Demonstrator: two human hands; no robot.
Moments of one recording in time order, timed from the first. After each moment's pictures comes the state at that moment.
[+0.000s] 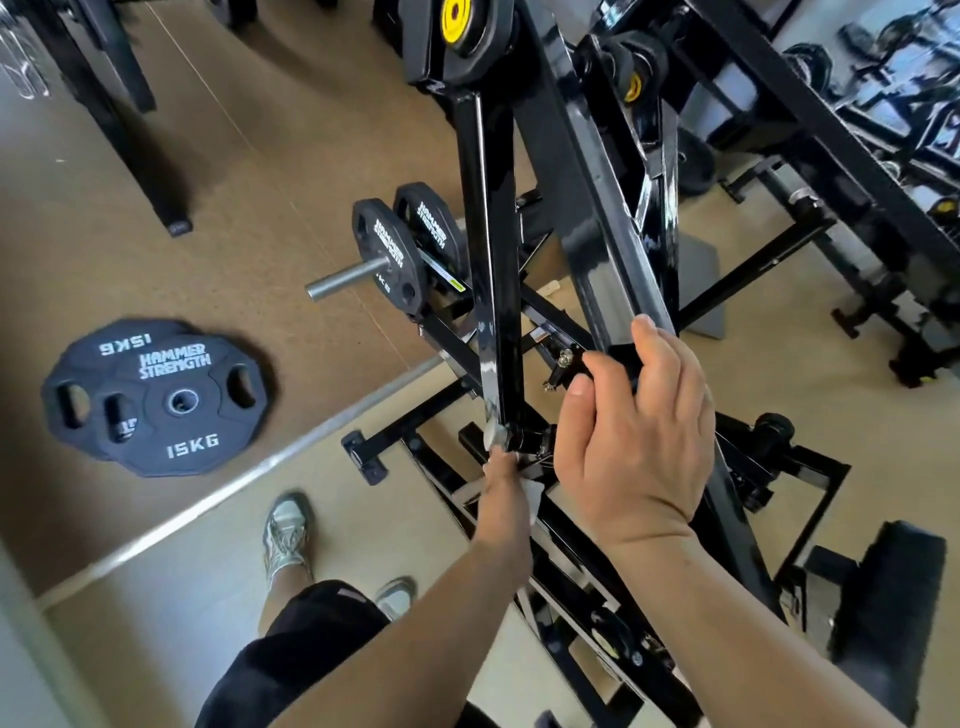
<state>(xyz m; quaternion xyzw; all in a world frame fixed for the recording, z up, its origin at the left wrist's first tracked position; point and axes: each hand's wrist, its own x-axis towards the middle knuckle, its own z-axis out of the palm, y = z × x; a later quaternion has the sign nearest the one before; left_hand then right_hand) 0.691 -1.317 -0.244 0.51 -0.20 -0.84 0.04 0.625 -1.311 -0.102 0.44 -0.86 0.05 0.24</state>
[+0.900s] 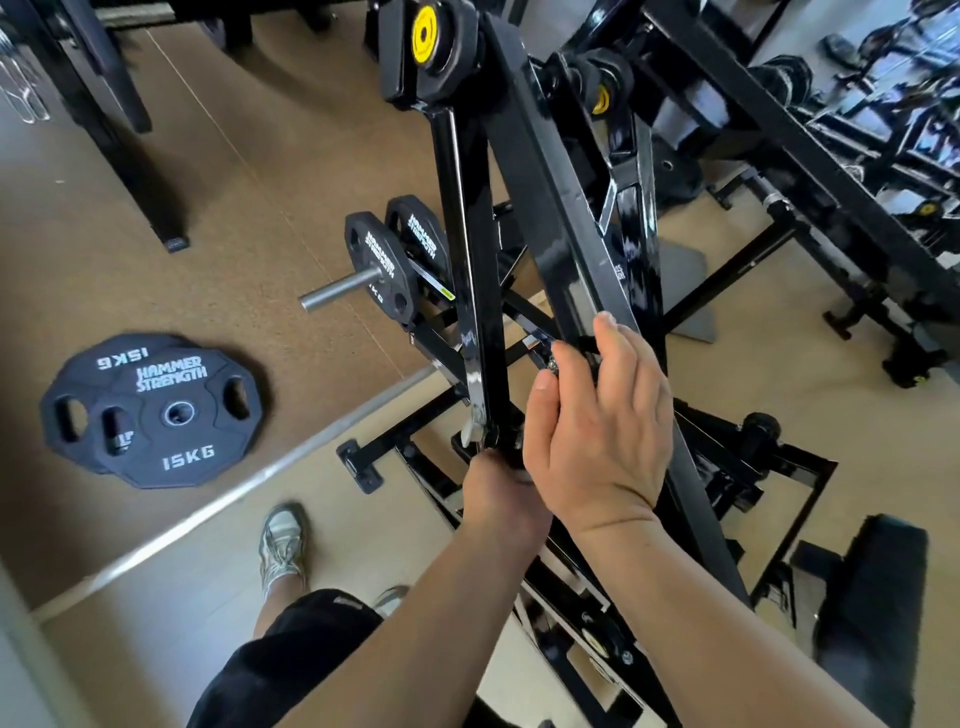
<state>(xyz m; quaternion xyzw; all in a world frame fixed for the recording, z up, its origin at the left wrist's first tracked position) 0.668 -1.329 -0.225 0.37 0.13 -0.90 0.17 0.625 -1.310 -0.100 0.45 -0.86 0.06 0.22</state>
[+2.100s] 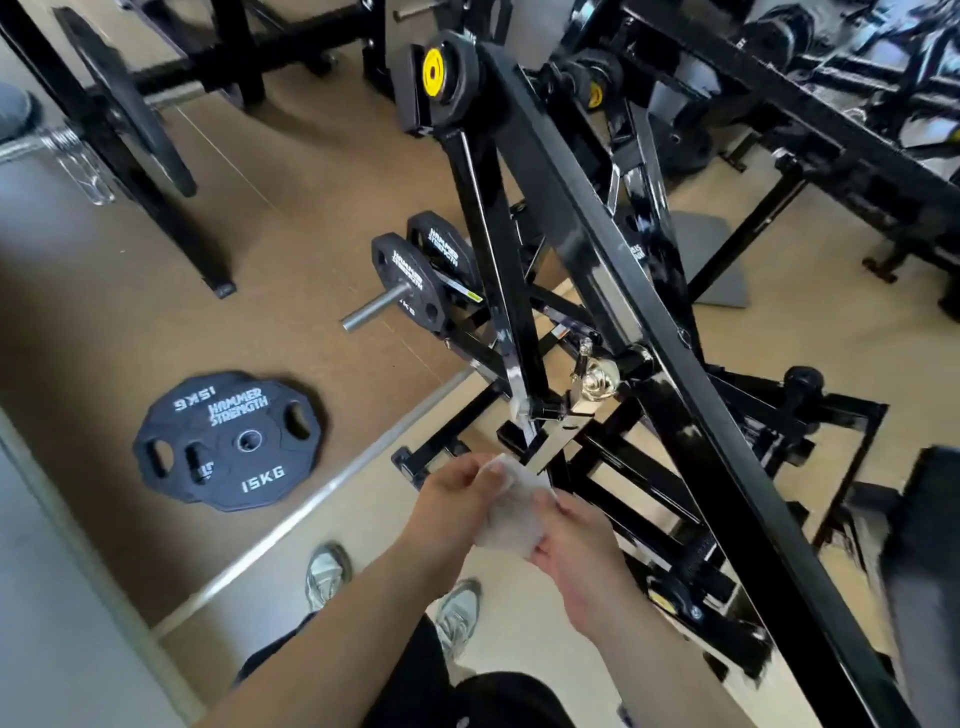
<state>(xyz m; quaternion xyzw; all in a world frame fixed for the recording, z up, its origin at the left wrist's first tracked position) 0.814 -1.373 -0.169 0.42 -0.45 -0.79 0.03 0.733 -1.256 -0.149 -0.13 -0.71 0.53 -0.45</state>
